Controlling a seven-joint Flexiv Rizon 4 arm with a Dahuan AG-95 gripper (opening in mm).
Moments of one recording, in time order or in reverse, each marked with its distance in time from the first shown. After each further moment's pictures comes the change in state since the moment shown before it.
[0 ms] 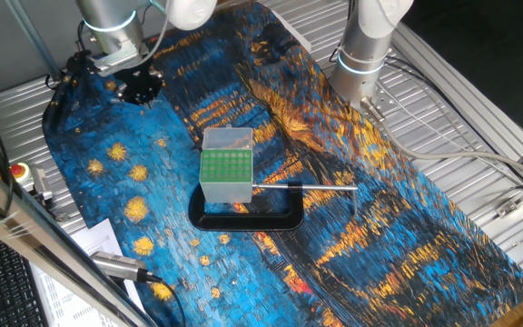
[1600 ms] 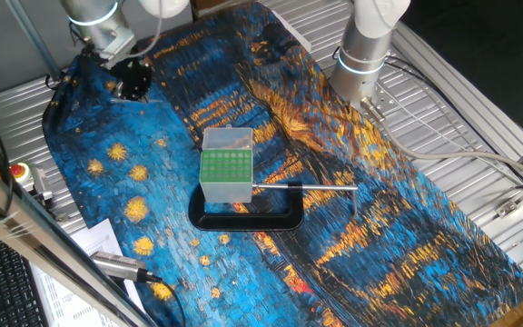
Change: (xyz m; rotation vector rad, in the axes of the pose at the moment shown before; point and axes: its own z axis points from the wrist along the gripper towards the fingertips) arm 0.034 0.001 0.008 -0.040 -0.063 -0.486
